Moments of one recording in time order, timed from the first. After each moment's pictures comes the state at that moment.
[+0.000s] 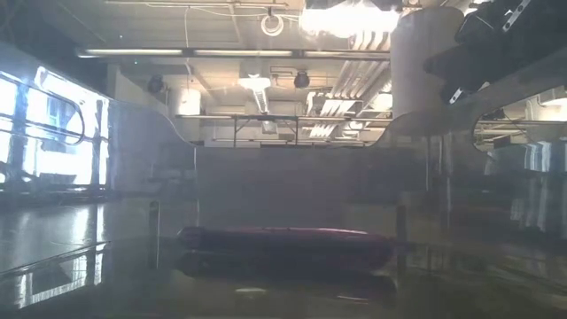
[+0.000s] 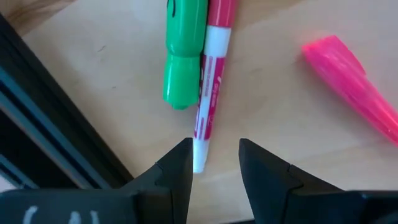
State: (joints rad) left arm -1.05 1.69 1.01 -0.80 0.21 -2.19; right arm -0.03 0.54 0.15 0.30 -0.11 0.46
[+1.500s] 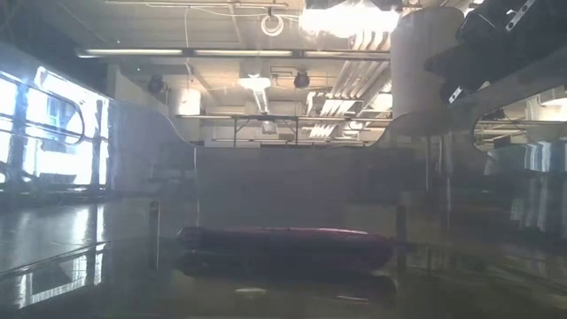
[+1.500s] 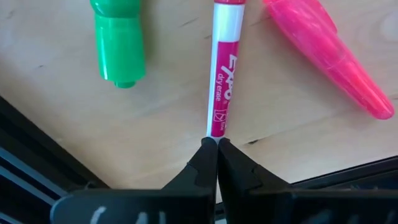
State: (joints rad) left arm -1.05 1.69 0.95 -0.61 0.20 -2.19; right arm -0.03 0.54 0.15 0.30 -0.13 0.42
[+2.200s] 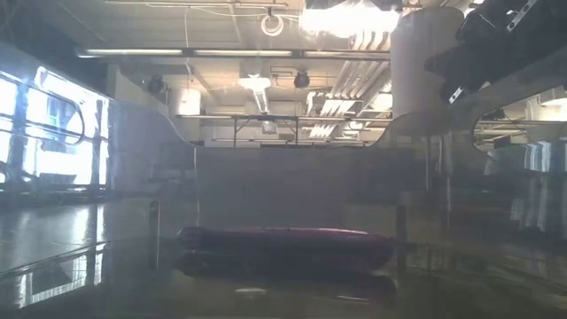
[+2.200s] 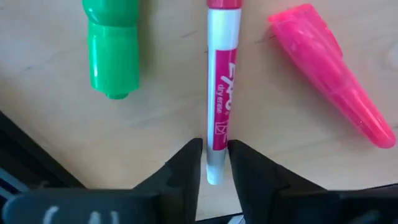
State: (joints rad) left arm -1.04 1.76 0.96 -0.59 0.19 -2.24; right arm -0.03 0.54 0.15 0.30 -0.14 0.42
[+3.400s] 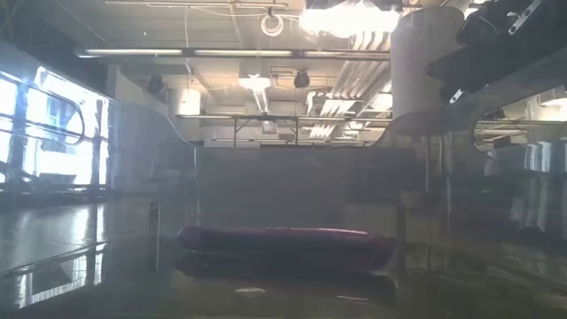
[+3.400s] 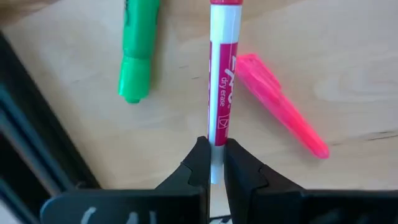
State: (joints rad) left arm -1.01 1.79 1.21 -0.97 0.10 -2.26; right arm -0.03 0.54 0.15 0.27 -0.14 0.39
